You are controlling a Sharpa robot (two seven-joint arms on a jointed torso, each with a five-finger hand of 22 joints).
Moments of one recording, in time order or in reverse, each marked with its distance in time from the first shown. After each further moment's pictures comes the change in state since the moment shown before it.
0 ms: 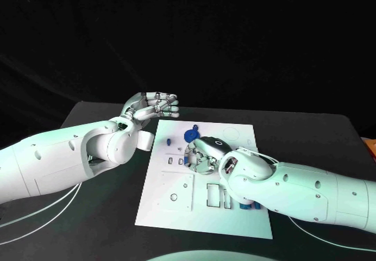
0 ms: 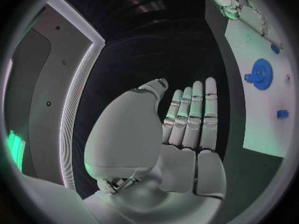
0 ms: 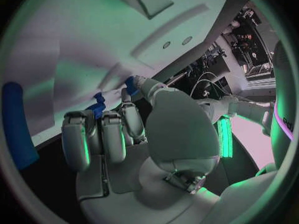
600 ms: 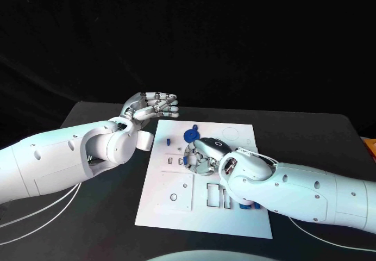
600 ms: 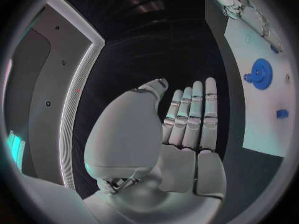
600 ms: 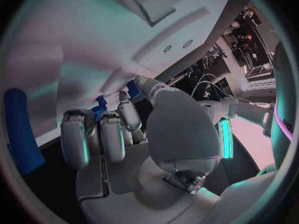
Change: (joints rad) left arm 0.000 0.000 0.000 -0.001 0.000 0.001 -0.003; left_hand 0.000 0.000 0.000 0.000 0.000 0.000 0.000 0.000 0.000 0.000 0.000 -0.004 0.000 0.000 0.000 0.000 0.001 0.000 0.000 0.000 0.000 0.000; right arm -0.003 0.000 -0.003 -0.002 -0.005 0.007 -0.007; right_hand -0.029 -0.048 -0.020 0.024 -0.022 -0.094 0.037 -0.056 -0.031 -0.061 0.035 -0.047 -0.052 0.000 0.022 -0.004 0.000 0.000 0.002 0.017 -0.032 0.000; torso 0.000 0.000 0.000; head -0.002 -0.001
